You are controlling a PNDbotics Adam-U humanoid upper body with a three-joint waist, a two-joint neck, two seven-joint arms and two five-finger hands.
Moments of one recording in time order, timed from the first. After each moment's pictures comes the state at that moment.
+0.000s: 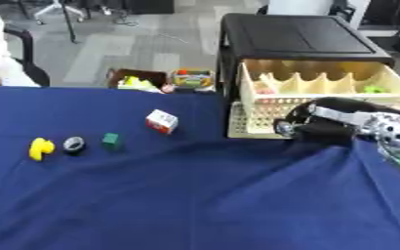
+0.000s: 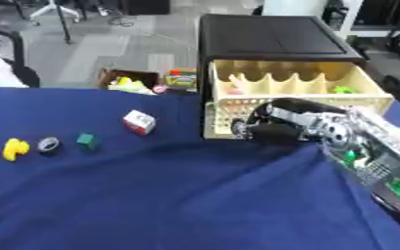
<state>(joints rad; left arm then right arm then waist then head) -0.11 0.48 0.26 -1.98 0.07 -0.10 0.44 -0.99 -0.64 0.65 -1.54 0.40 0.63 0.63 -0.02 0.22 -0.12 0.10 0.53</state>
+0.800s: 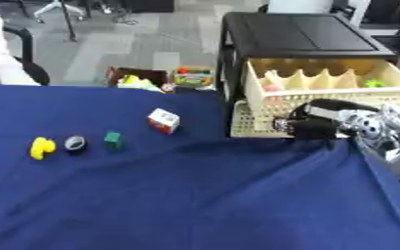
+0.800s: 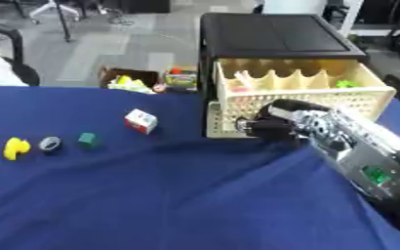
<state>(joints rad) -0.10 0.46 0.27 -1.98 0.07 -0.10 0.44 -1.00 -0.61 0.62 -1.46 0.46 0.62 0.64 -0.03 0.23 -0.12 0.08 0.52</state>
